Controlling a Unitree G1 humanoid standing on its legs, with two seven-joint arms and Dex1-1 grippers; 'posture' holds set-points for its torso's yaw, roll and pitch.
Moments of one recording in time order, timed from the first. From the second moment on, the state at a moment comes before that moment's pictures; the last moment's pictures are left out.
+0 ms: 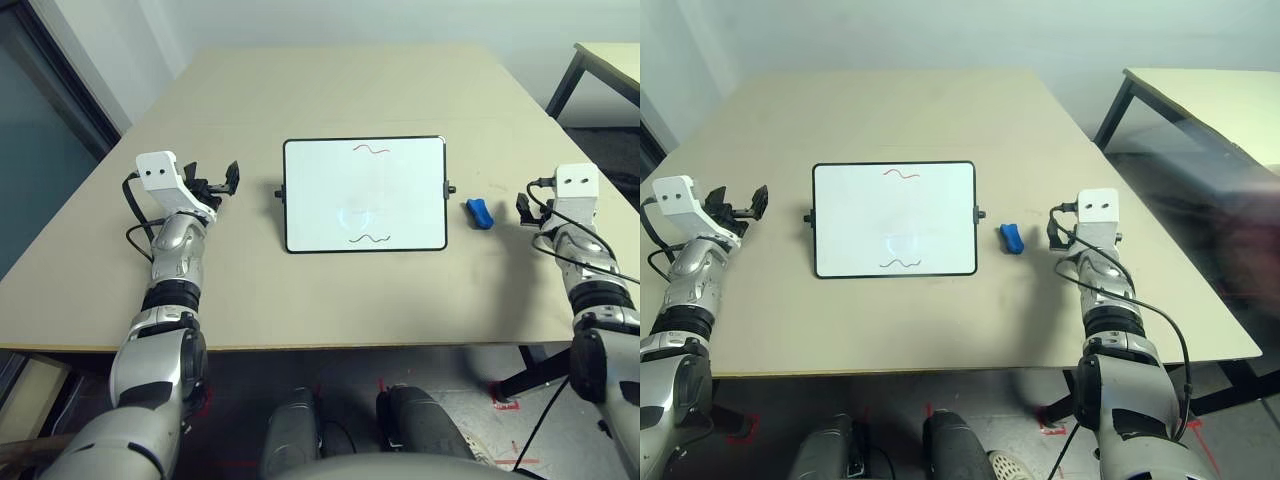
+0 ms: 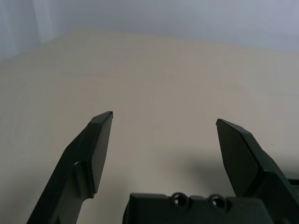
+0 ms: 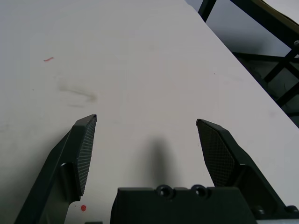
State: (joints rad) left arm -0.70 0.43 0.33 0.96 -0.23 -0.27 -0.34; right arm -0.71 -0.52 -0.26 1.02 0.09 -0.02 0.15
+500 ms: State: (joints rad) left arm -0.79 0.54 0.25 0.92 -0.23 -0.16 -0.62; right arm -0.56 -0.51 -0.21 0.36 0.18 0.57 0.26
